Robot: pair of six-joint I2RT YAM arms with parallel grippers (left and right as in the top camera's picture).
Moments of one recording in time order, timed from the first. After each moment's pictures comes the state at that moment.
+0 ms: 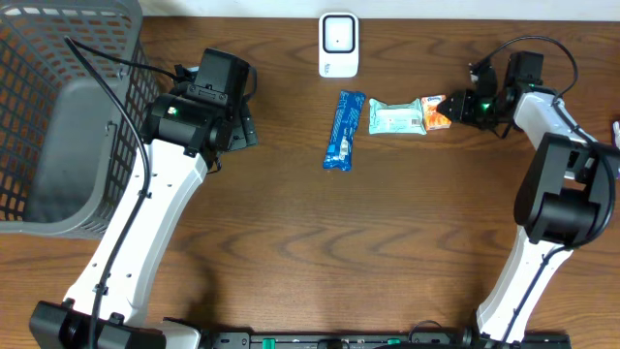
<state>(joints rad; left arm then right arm) -0.30 1.54 1.51 -1.16 -0.35 -0.51 -0.21 2.27 1.60 -0.51 -0.58 -0.01</state>
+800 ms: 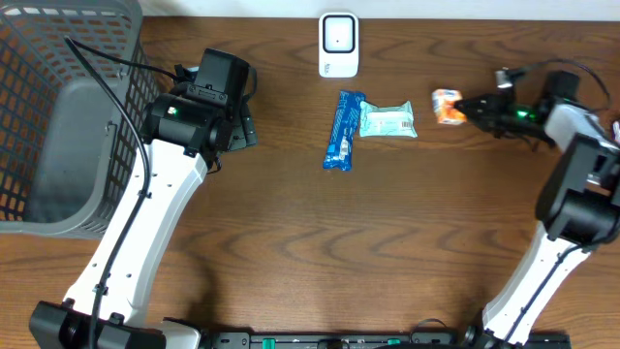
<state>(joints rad) -0.30 1.54 1.51 -1.16 -0.35 -0.51 -0.40 2.32 1.60 -0.57 -1.20 0.16</state>
